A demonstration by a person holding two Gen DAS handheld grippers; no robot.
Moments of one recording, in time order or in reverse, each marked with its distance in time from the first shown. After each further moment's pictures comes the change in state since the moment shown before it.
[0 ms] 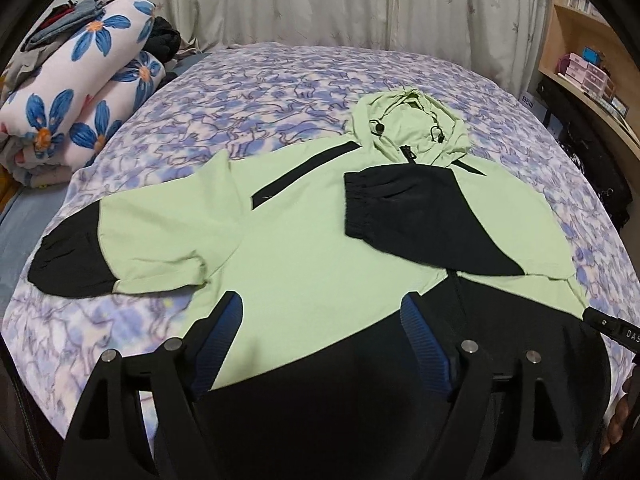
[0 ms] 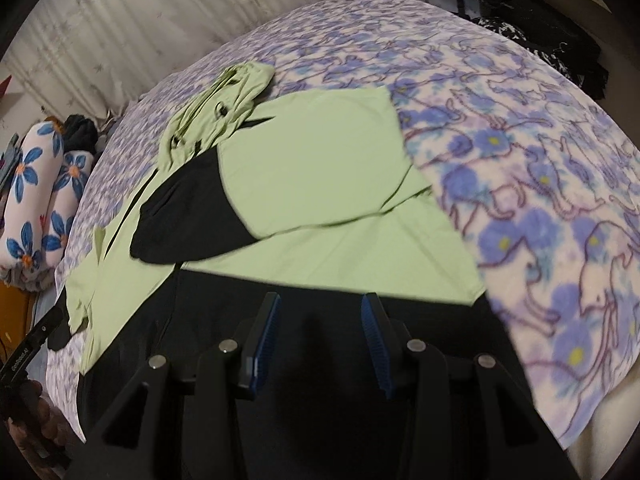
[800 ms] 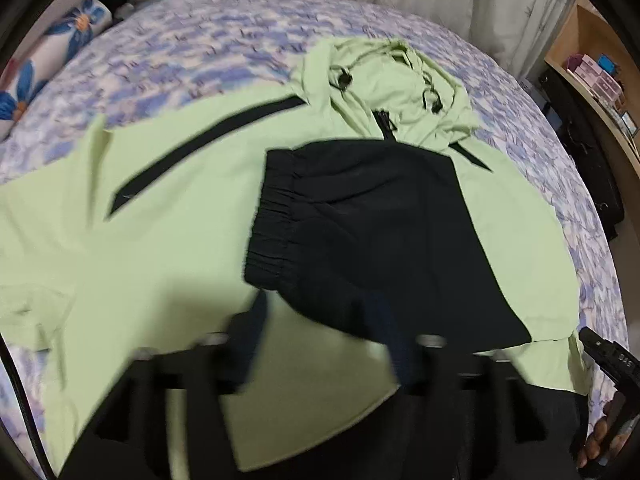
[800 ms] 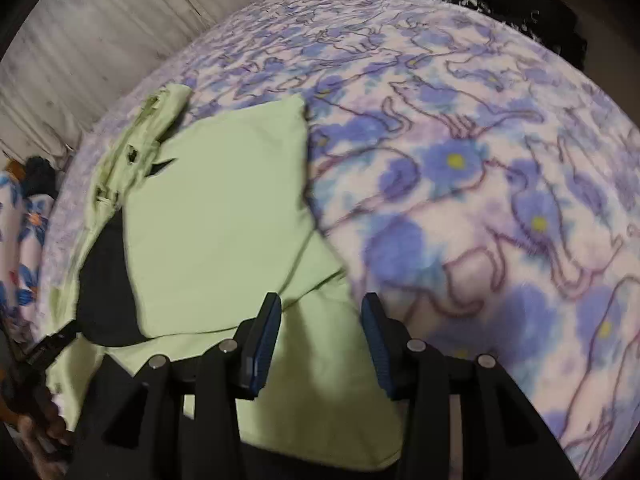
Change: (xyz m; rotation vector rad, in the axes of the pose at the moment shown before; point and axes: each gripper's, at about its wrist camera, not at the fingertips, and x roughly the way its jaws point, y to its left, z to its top) left arm 0.153 -0.059 0.057 -0.072 0.164 -0.146; right arm 0.057 -0.088 0.073 0.147 -0.007 -0.053
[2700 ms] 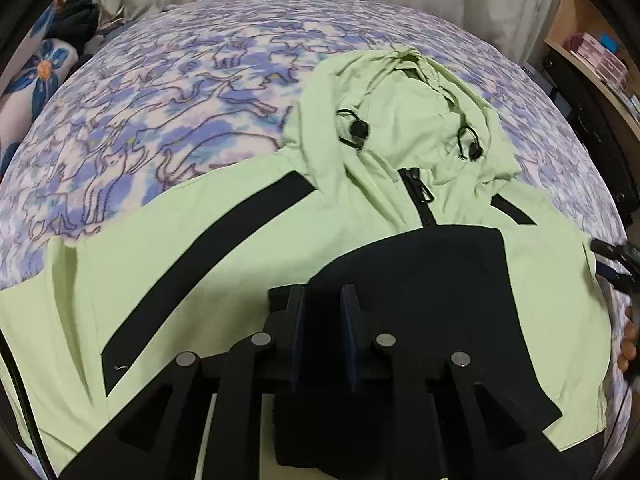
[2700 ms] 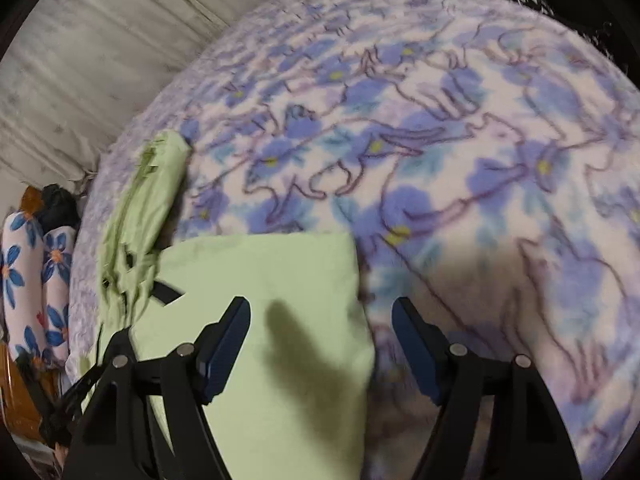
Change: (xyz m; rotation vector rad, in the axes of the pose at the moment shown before) left arm 0.065 0.001 0.102 0.125 0.025 0.025; right arm 0.114 0.024 0.163 0.008 0.072 0.107
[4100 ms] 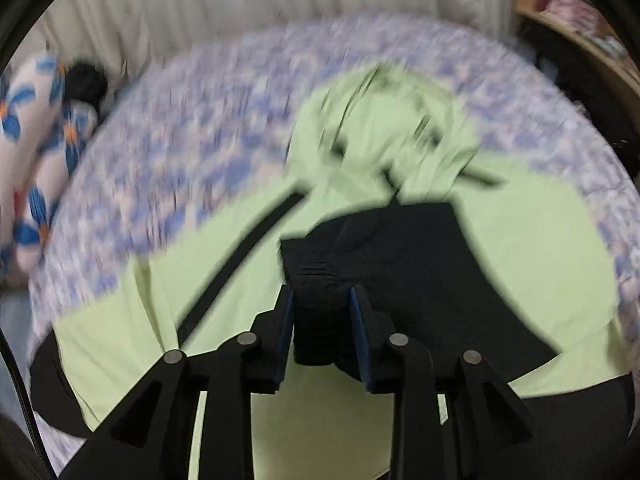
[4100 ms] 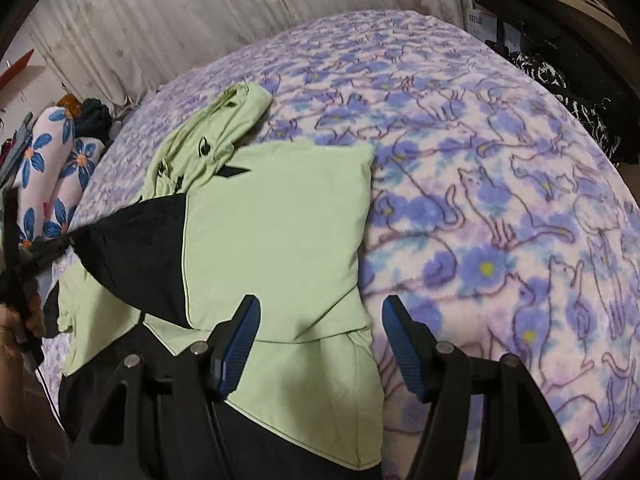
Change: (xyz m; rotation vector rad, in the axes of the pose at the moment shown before) left arm -0.074 -0.020 -0.029 0.132 -0.011 0.151; right arm -0.131 0.018 -0.138 -0.307 -0.054 -0.027
